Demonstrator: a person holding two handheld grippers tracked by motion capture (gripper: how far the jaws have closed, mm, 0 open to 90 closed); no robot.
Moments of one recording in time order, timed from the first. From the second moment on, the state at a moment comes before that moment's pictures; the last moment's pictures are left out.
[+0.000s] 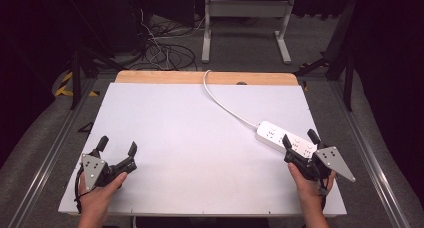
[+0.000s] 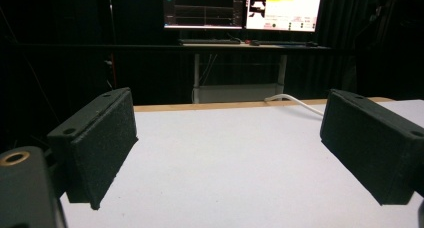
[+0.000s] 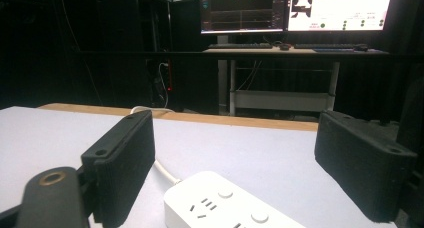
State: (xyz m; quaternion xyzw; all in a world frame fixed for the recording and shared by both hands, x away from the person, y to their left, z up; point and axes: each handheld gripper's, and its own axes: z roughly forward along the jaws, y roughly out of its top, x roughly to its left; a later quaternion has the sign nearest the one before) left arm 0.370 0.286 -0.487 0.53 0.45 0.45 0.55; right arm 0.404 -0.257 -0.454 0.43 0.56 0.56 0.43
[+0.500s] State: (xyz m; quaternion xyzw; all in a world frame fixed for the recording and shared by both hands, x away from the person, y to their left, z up) left arm 0.371 0.285 -0.487 0.54 0.45 0.45 0.55; right arm 0.404 -0.259 -0.454 0.43 0.56 0.56 0.43
